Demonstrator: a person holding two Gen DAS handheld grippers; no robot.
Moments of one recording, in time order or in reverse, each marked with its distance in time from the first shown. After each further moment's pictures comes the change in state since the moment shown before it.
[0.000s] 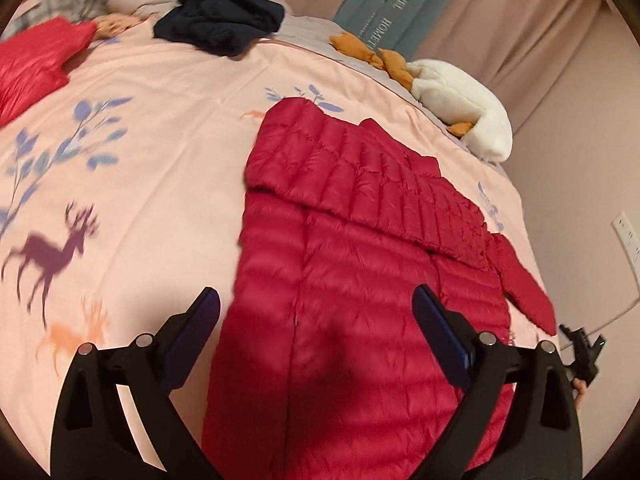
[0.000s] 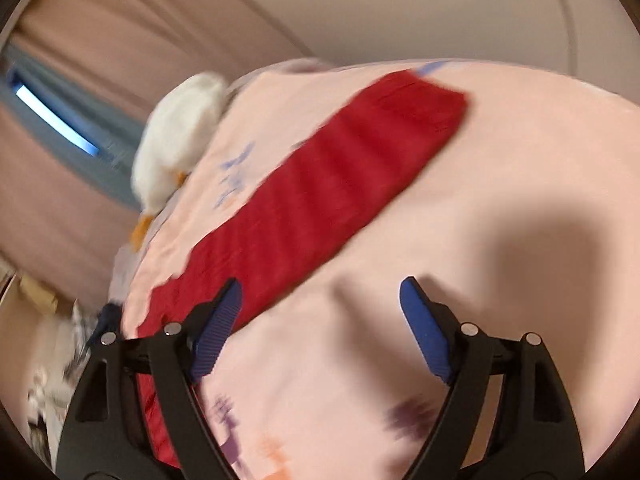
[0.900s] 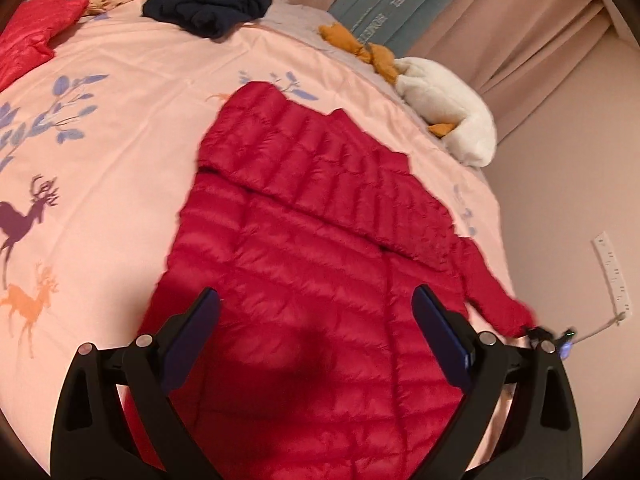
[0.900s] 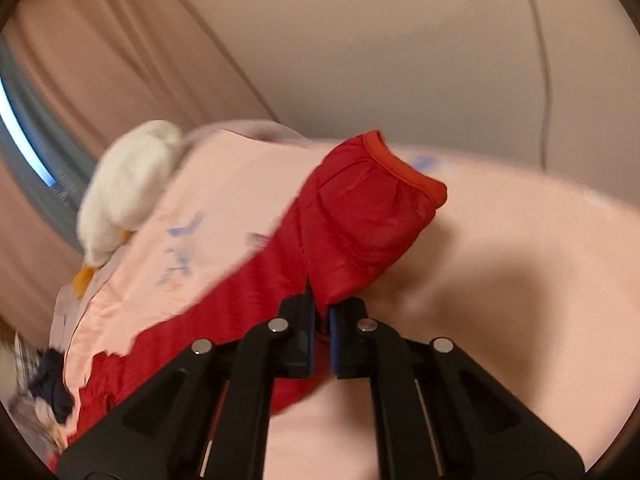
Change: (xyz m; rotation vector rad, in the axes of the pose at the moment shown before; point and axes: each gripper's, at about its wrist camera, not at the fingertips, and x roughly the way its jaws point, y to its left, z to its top) left arm 0.006 -0.036 -0.003 -0.064 0.042 -0.051; right arm 0.036 0.041 0.048 -0.108 -0.244 -0.172
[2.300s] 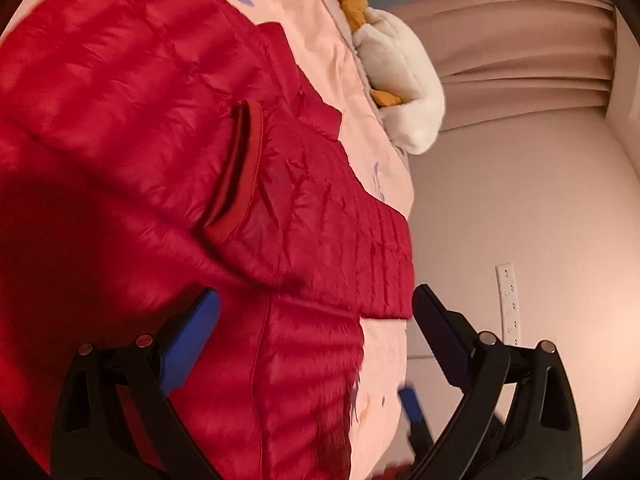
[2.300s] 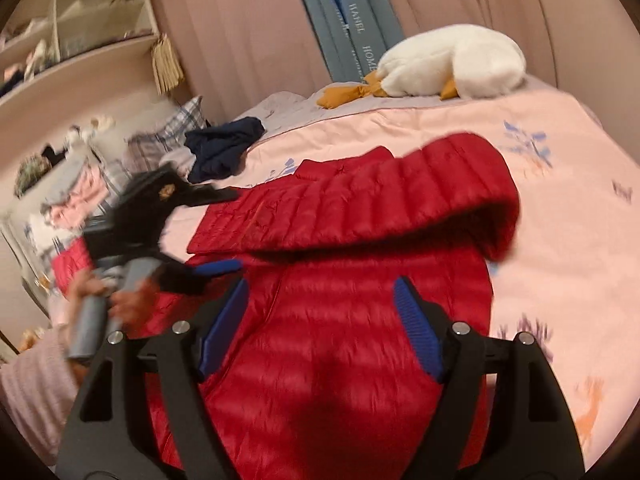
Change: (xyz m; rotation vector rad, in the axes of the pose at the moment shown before) left arm 0.144 -0.036 0.039 -0.266 0.252 -0.438; right arm -0.151 0.204 -0.230 -0.674 0.290 0.660
